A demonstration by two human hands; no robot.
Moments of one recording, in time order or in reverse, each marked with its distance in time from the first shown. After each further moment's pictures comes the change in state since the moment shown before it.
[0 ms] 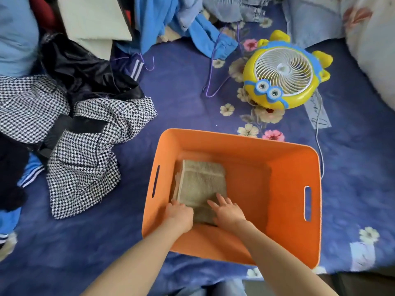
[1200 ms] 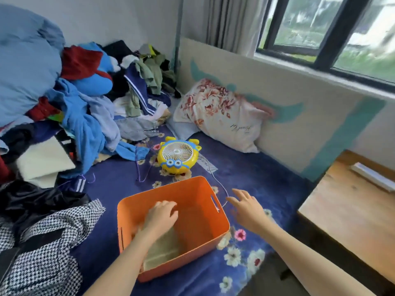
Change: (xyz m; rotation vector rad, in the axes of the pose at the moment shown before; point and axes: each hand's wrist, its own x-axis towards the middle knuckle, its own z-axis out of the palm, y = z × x) left_hand -0.189 0.019 -0.114 -0.264 0.835 0.421; right_hand -0.320 0.000 -0.052 -0.036 0.849 0.467
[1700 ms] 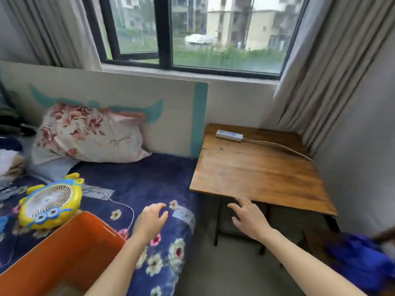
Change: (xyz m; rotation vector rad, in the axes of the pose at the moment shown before) left_hand 0.001 0.257 0.079 -0.098 -0.154 0.472; right_hand -0.268 0.157 0.026 0.185 0.072 0.682
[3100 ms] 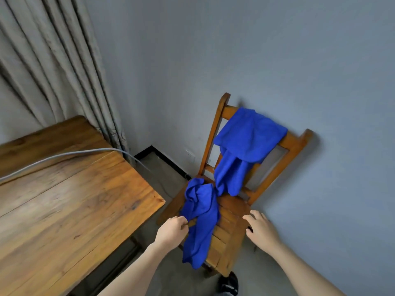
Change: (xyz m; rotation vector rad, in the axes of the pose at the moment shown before) left_hand 0.048 0.493 0.422 0.180 -0.921 0.971; right_hand -0.269 0.408 0.059 0.309 -0.117 1.320
